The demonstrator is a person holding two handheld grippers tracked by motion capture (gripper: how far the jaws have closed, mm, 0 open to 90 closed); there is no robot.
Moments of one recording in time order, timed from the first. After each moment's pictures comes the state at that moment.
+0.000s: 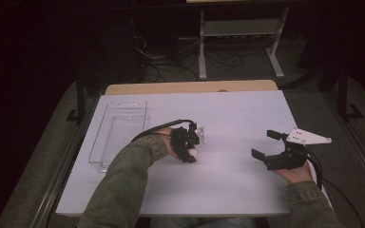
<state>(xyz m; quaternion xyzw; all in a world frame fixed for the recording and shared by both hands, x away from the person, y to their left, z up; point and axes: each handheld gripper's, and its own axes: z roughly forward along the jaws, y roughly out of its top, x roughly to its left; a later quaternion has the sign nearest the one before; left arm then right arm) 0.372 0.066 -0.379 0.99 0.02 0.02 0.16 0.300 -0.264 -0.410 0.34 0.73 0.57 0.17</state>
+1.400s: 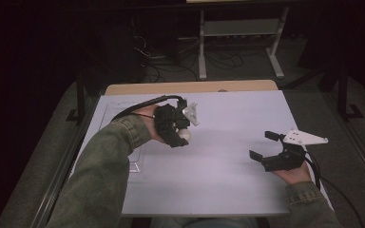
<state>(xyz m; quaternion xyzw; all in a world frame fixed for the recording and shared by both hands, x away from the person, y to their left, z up) 0.335 0.086 -0.249 0.98 0.00 0.10 0.16 0.299 -0.258 -0.411 0.33 0.74 0.56 0.17</state>
